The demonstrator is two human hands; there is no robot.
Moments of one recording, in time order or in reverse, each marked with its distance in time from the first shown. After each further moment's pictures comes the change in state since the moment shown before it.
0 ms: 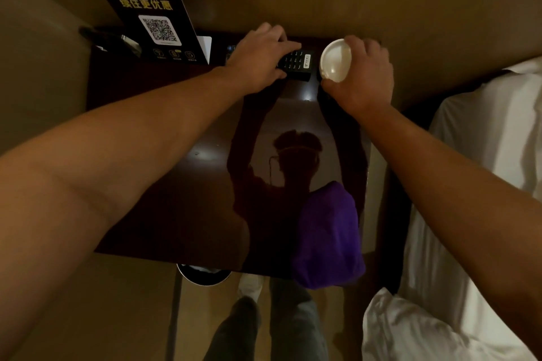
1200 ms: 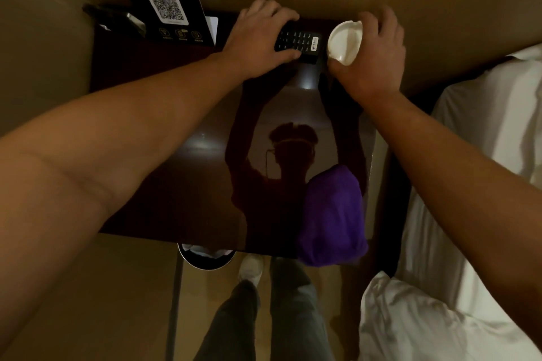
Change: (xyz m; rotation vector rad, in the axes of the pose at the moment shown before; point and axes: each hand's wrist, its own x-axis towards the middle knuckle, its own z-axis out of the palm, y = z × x) left_hand -0.023 -0.009 -0.002 -0.104 0.159 -0.041; right_hand -0.018 -0.012 -0.013 -0.041 0.071 -0.020
